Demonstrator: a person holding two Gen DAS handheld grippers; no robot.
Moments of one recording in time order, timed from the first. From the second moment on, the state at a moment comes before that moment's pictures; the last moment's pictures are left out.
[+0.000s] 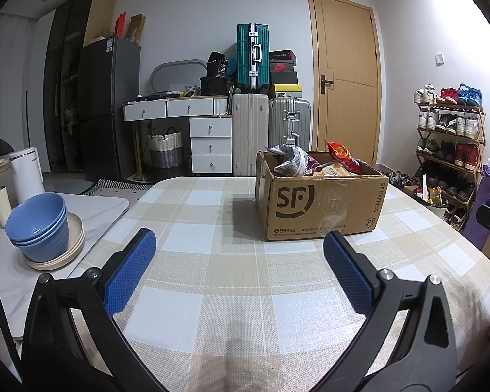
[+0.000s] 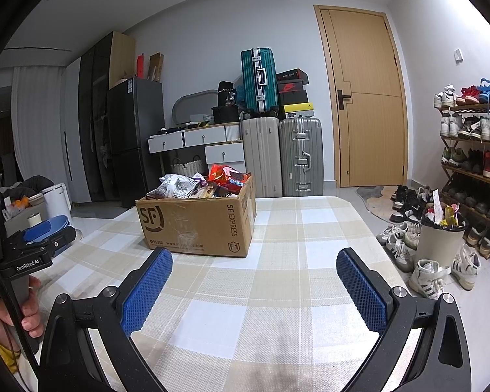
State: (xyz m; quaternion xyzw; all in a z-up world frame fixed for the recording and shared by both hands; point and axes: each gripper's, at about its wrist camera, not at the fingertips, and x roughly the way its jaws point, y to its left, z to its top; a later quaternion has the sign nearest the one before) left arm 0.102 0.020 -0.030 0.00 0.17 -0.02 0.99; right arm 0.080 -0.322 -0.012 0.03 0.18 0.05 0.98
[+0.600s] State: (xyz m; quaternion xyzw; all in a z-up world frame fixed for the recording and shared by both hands) left arm 0.110 0.028 -0.039 -0.02 0.18 -0.01 0.98; right arm 0.079 -0.323 -0.012 0.03 0.18 0.05 0.98
